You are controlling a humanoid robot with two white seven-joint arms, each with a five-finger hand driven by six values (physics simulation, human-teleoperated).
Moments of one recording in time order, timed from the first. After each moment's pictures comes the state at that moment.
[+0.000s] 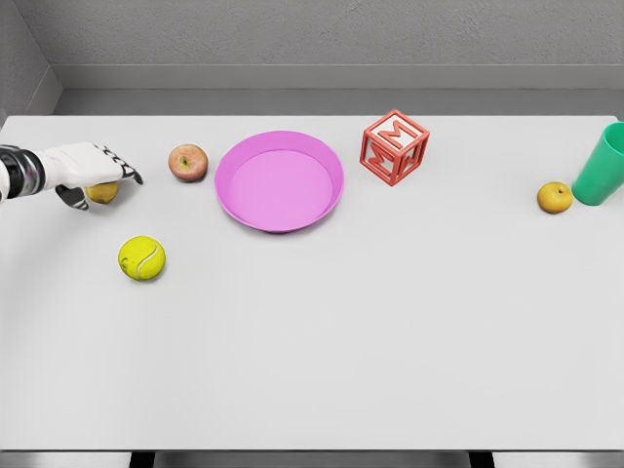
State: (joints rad) left arm -0.84 0.64 -0.64 -0.88 -0.94 -0.61 -0.46; right arm 0.00 0.00 -0.01 0.06 0.01 0.09 0.01
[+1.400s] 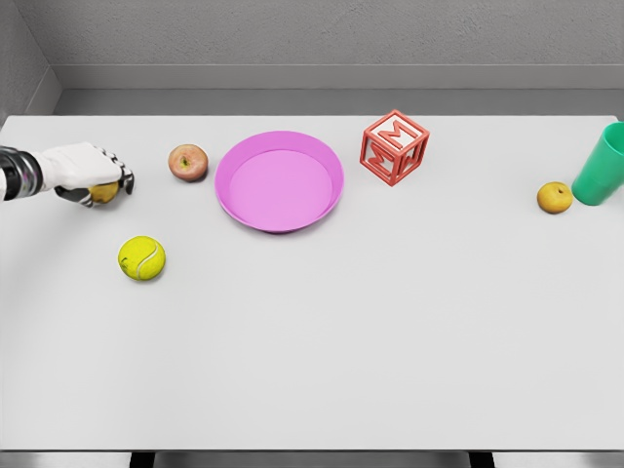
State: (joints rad) left arm -0.82 0.66 -0.63 -0.93 -0.93 -0.61 -0.46; right arm 0.00 0.00 -0.01 0.06 0.01 0.09 0.01
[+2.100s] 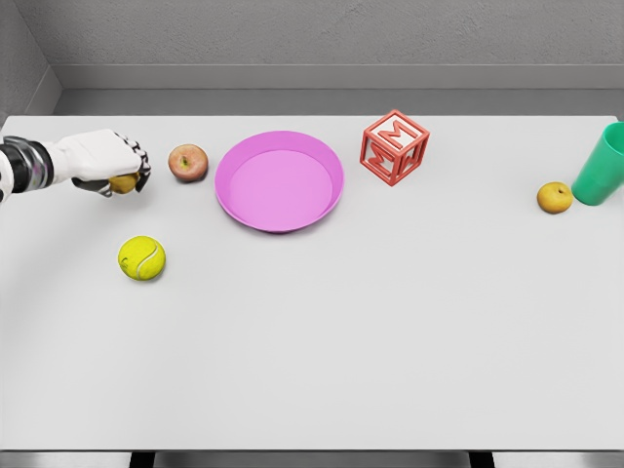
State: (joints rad) left arm -0.79 0.68 -0.62 -1.09 -0.86 -0.61 -0.47; right arm 0.00 0.00 -0.01 0.06 0.01 0.09 0.01
